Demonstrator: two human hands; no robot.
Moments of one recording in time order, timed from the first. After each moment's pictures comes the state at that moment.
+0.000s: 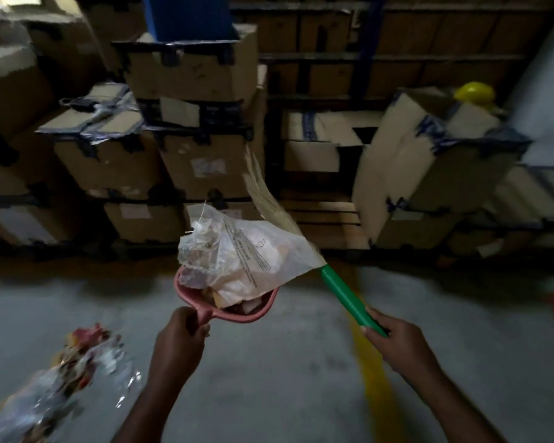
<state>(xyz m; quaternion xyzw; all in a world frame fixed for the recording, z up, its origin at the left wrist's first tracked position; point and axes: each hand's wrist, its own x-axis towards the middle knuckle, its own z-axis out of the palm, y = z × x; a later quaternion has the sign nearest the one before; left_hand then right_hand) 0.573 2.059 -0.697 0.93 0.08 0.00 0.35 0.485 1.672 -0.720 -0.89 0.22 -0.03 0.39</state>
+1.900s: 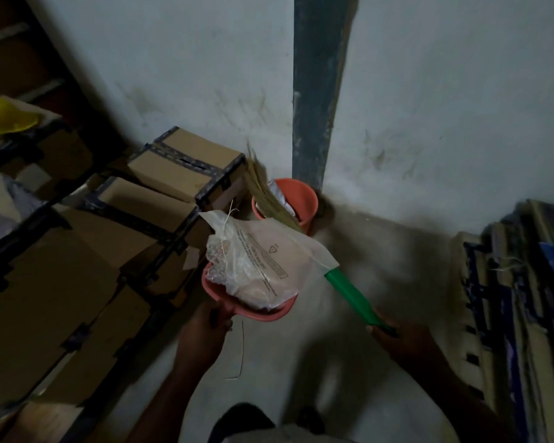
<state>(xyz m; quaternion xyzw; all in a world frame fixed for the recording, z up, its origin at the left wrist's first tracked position) 0.617 1.000 -0.740 0.79 -0.45 -0.32 0.27 0.234 0.956 -0.759 -0.65 0.68 -0.15 0.31</state>
